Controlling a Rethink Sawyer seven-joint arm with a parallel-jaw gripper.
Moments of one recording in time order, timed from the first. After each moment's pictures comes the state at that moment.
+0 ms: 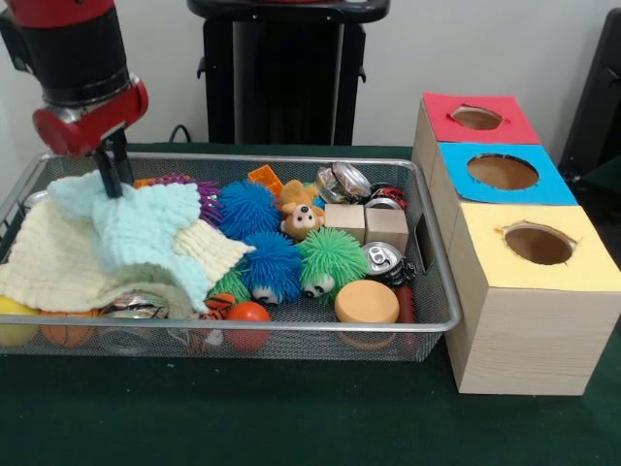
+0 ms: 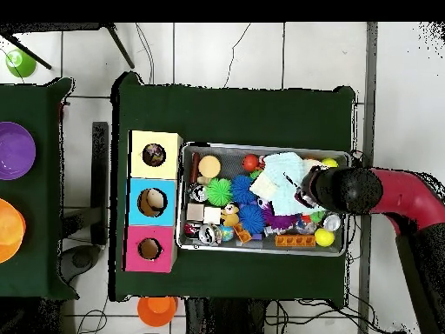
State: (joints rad) arm -1.01 -0.62 0.73 1.59 -0.63 0.94 0.65
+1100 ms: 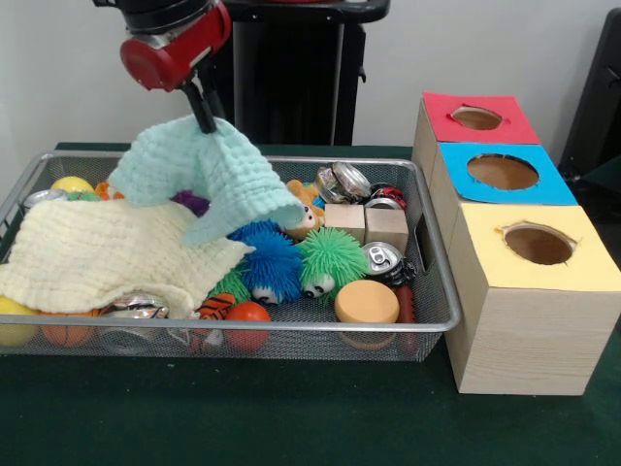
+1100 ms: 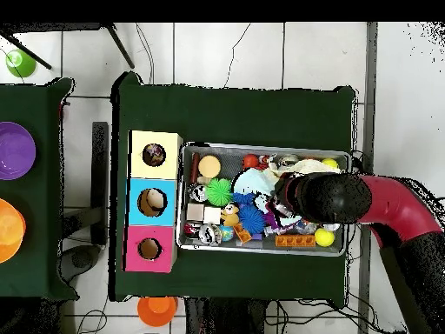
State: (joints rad) arm -1.02 -0.73 0.81 1.76 -0.41 0.94 0.65
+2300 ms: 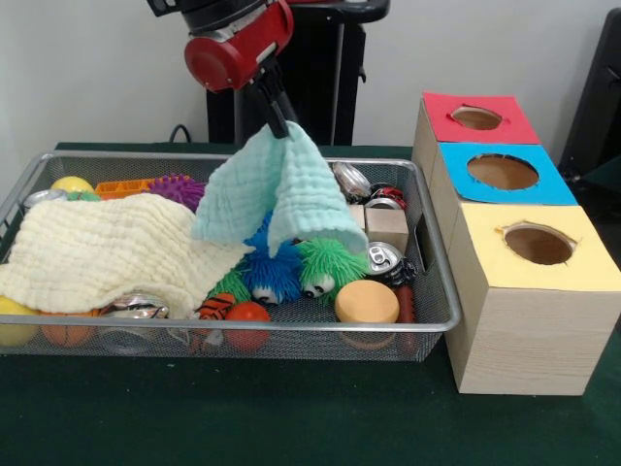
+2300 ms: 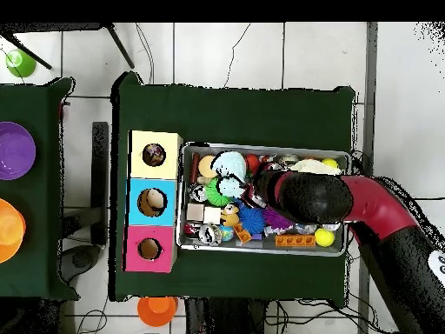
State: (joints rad) arm -1.05 -0.69 0.92 1.83 -0.33 0.76 0.65
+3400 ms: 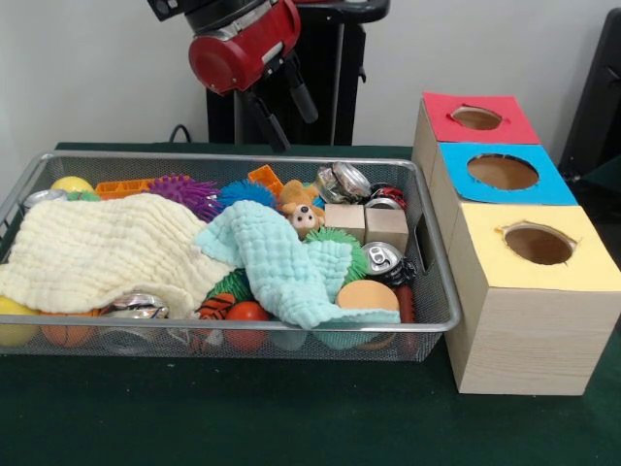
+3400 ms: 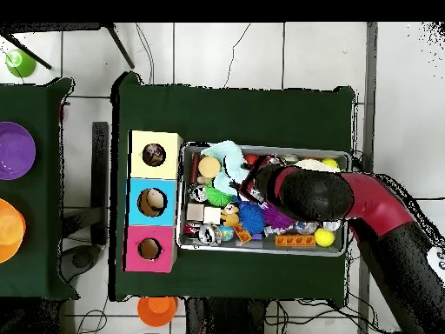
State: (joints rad) arm -1.06 -0.66 0.96 1.82 -0.34 0.73 0.65
